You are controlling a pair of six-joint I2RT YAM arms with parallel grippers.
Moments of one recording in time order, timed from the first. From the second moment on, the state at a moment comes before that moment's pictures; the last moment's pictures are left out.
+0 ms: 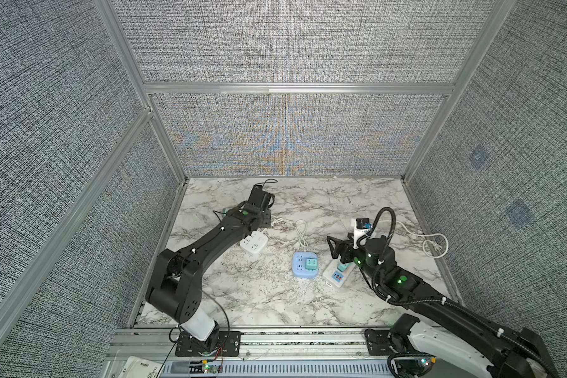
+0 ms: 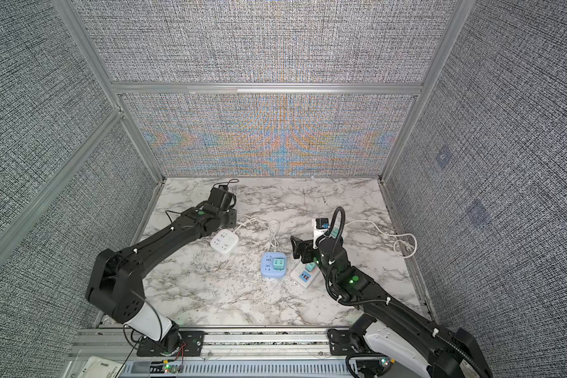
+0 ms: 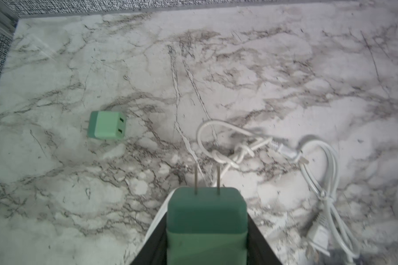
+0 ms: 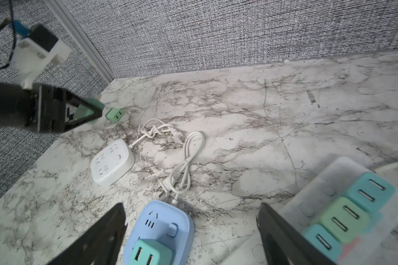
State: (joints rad) left arm -0.57 1.56 1.16 -0.51 -0.28 -0.35; right arm 0.65 0.88 0.48 0.07 0.21 0.41
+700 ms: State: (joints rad) left arm -1.08 1.43 0.79 -0.38 -0.18 -0.44; right arm 0.59 0.66 0.33 0.02 0.21 0.44
